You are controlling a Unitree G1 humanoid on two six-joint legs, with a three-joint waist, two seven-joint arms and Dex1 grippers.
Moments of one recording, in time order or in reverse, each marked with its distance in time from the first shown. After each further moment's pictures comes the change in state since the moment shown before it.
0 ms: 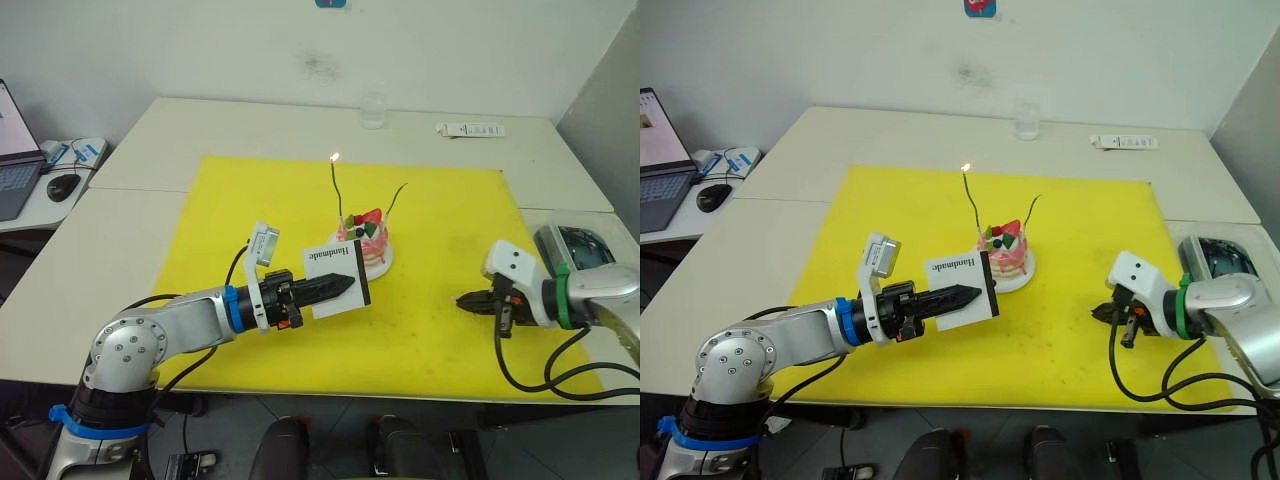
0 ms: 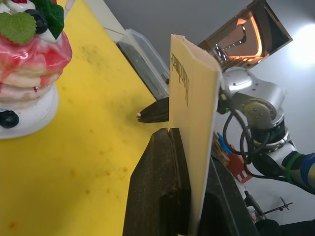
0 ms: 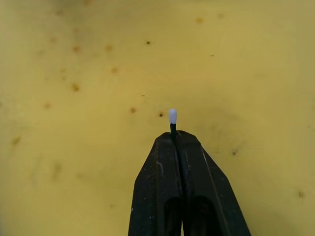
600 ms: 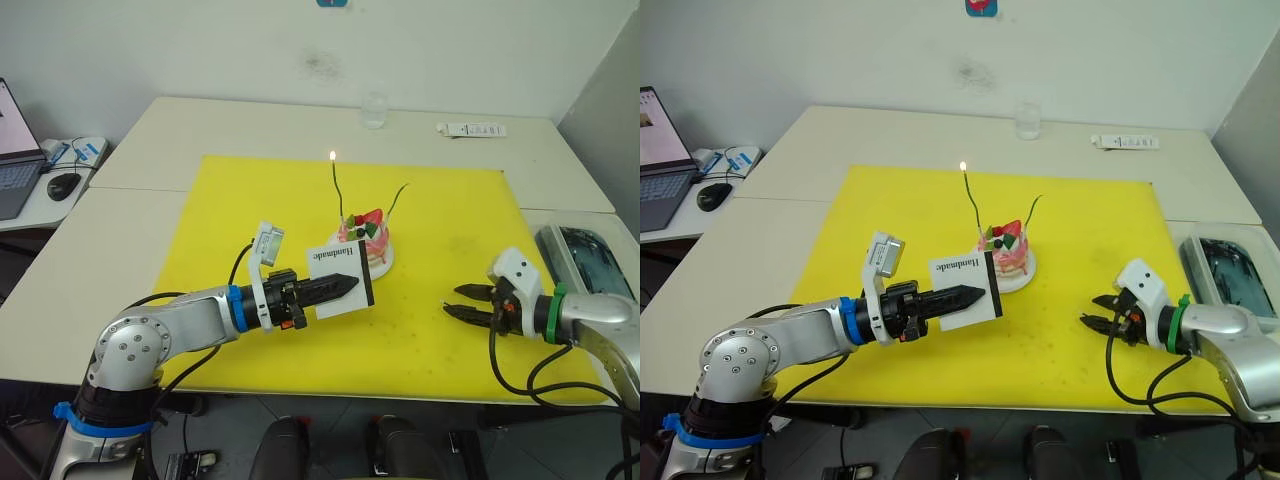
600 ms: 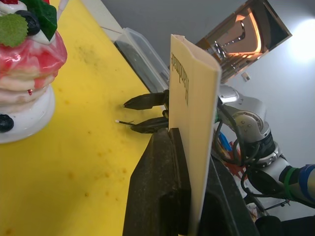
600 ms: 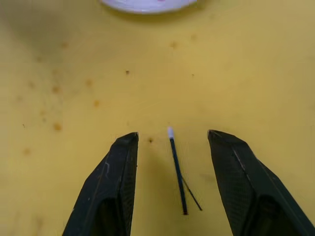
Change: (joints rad) left arm -0.011 -0.003 -0.009 -0.011 0.013 0.006 -0.006; right arm 0.205 0.175 -0.185 0.032 0.077 -0.199 -0.058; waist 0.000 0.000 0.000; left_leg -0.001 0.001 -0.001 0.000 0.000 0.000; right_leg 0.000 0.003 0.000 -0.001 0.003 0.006
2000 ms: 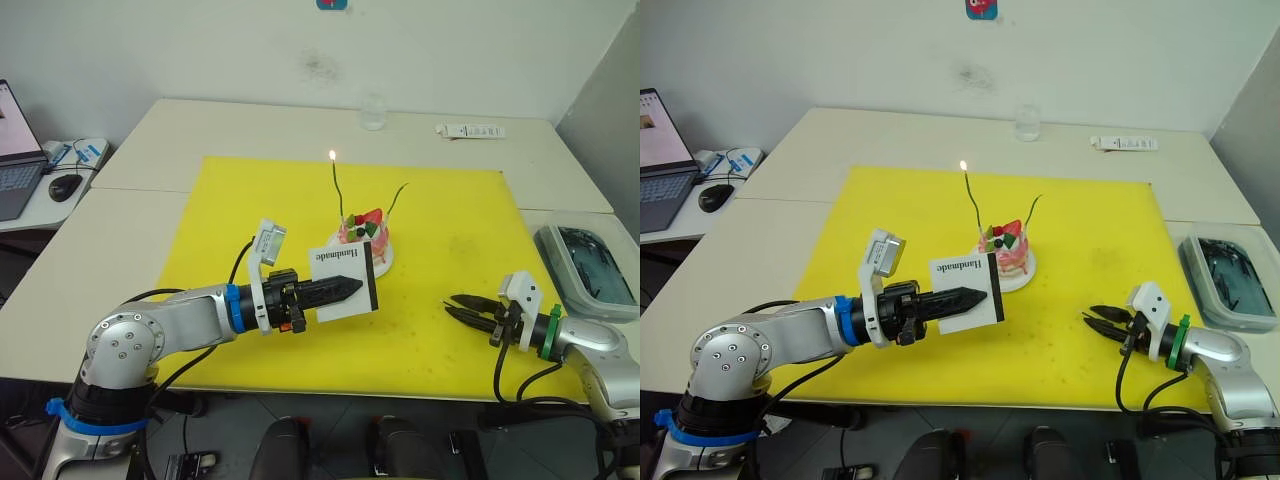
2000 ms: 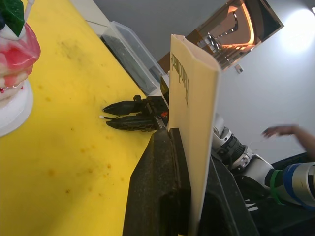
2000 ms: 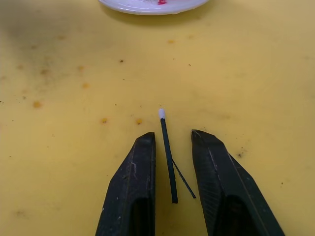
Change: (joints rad) left arm -0.018 0.027 0.000 -0.018 -0.075 0.020 0.030; right arm 0.011 0.130 0.031 0.388 -0.088 -0.528 0.104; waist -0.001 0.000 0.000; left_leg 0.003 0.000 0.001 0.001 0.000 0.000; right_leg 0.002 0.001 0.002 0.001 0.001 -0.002
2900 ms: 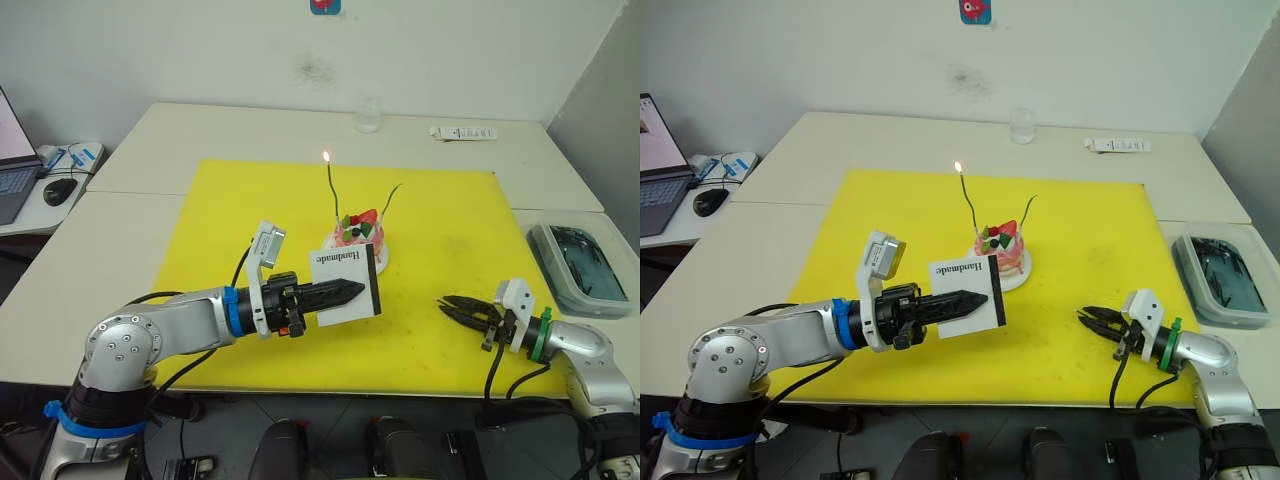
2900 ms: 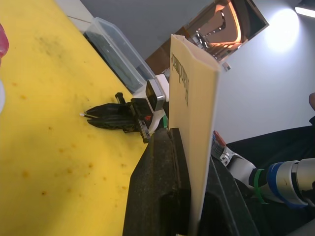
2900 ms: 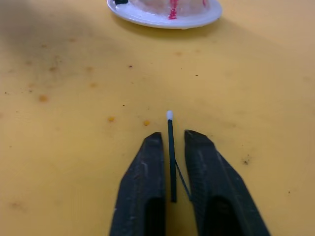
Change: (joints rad) left arm 0.013 0.009 -0.001 -0.009 -0.044 -0.001 -0.004; right arm -0.046 0.068 0.036 0.175 -0.032 -0.247 0.066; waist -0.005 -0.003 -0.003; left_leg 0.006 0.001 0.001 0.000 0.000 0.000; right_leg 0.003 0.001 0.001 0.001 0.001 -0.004
